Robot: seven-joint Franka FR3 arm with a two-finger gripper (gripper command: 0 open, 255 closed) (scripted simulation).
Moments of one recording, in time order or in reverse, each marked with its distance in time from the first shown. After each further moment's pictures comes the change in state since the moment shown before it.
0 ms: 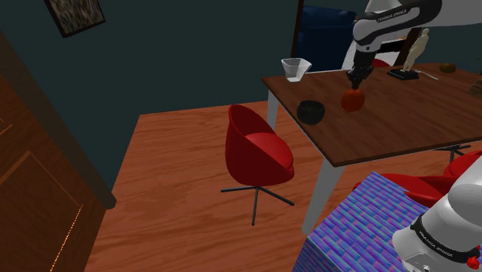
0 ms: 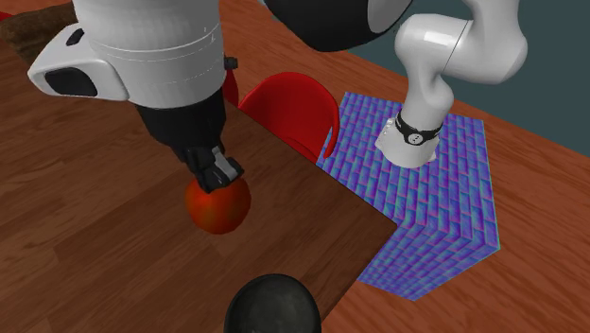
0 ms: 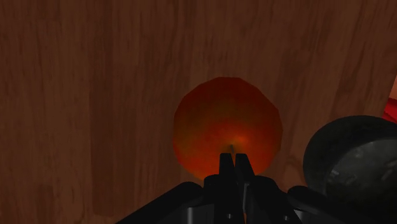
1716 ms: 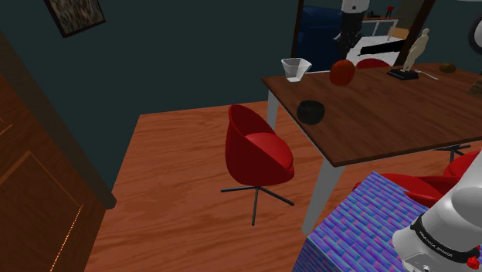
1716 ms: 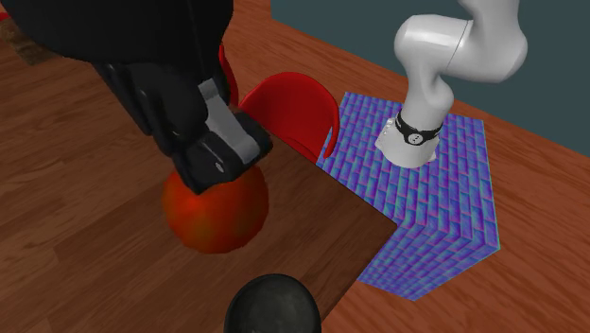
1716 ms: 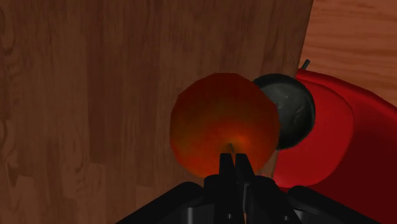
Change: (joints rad) arm 0.077 0.106 0.067 0.474 0.026 -0.385 0.109
